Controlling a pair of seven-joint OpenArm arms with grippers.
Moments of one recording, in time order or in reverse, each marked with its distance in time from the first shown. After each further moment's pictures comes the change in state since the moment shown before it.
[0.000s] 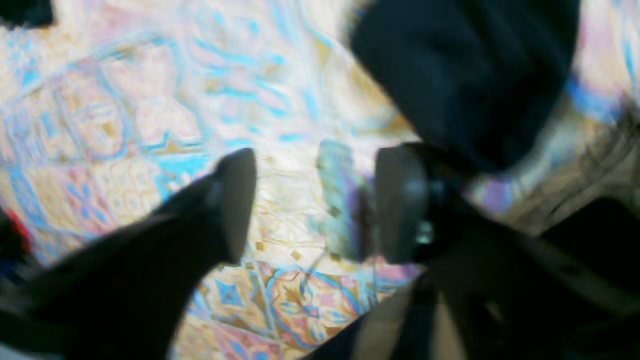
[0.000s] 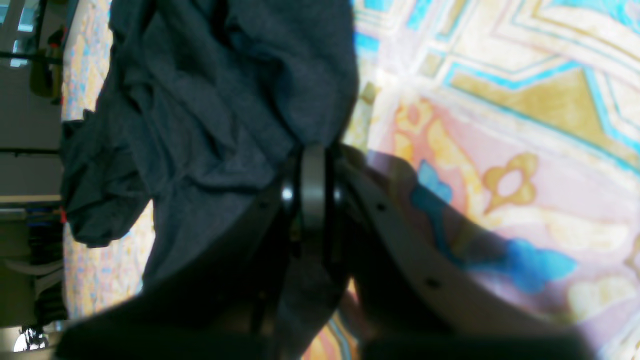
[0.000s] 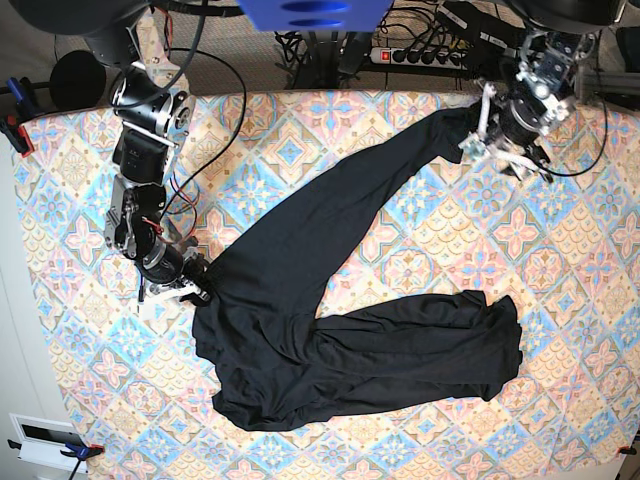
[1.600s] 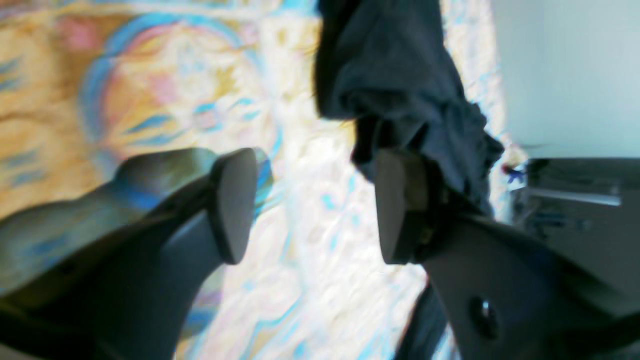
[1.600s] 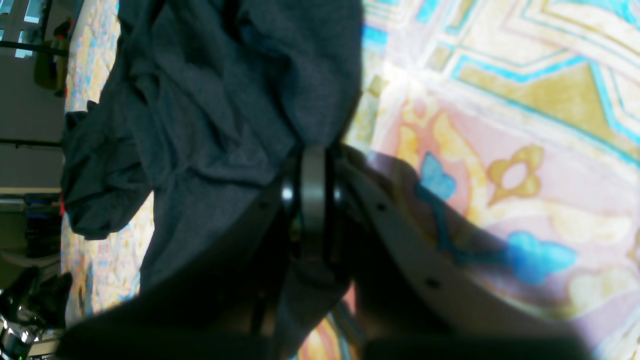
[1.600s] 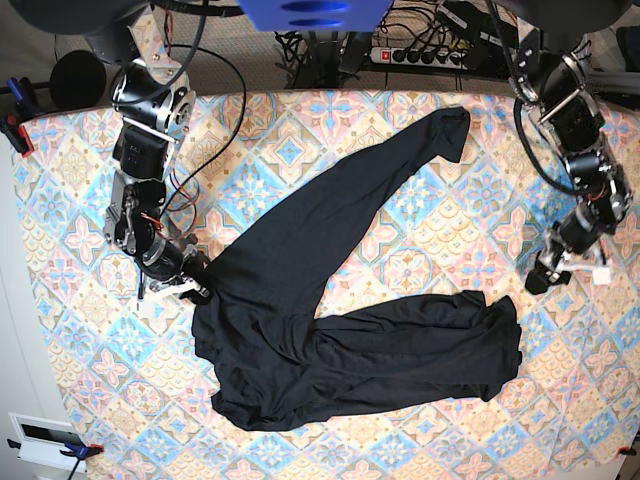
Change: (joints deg) left arm -49.0 17.8 -41.4 -70.9 -53.5 -0.3 10.1; right arm -1.1 0.0 -0.3 0.8 0.0 0.4 0.5
